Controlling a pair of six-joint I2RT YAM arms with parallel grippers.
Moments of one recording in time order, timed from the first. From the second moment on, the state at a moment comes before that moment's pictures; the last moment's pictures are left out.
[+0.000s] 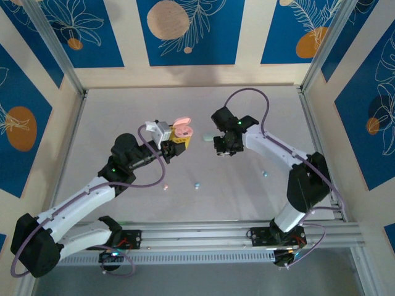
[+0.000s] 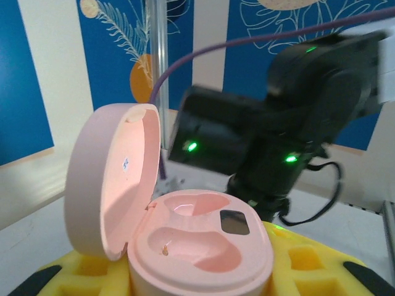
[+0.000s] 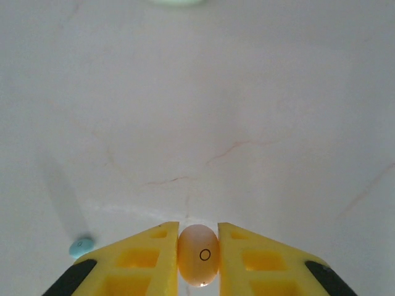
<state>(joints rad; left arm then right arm) -0.65 1.03 0.71 0.36 0.36 -0.04 0.60 1.62 1.33 -0.96 0.10 0.45</state>
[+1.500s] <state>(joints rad) -0.65 1.11 0.70 0.35 0.34 0.00 0.64 1.17 1.36 -0.77 -0.15 0.41</state>
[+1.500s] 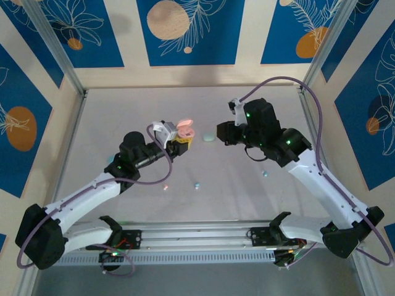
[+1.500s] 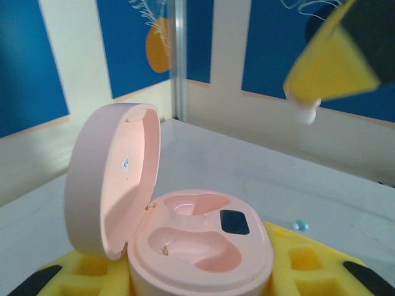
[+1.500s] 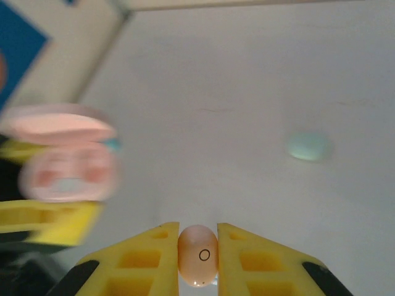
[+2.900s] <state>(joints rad) -0.65 1.19 0.72 0.52 0.60 -0.10 0.67 1.27 1.41 -0.73 -0.40 0.23</state>
